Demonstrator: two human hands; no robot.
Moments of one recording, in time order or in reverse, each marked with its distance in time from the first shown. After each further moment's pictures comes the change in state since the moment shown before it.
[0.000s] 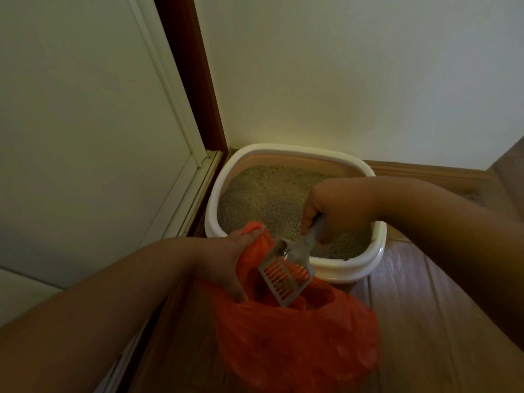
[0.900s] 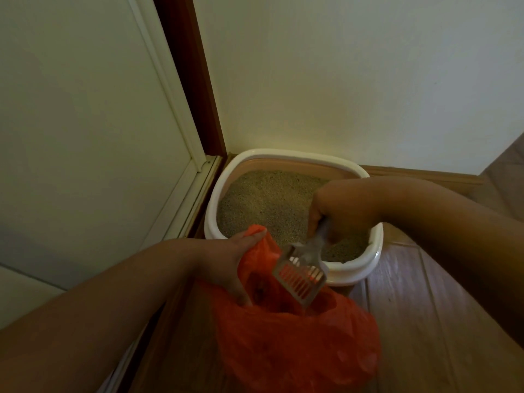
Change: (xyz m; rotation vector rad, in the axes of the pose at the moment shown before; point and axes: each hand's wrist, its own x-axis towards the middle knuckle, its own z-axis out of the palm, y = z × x) left_hand -0.004 0.006 -0.001 -0.009 0.010 0.022; right_hand -0.015 -0.005 -0.007 -0.070 -0.047 0.012
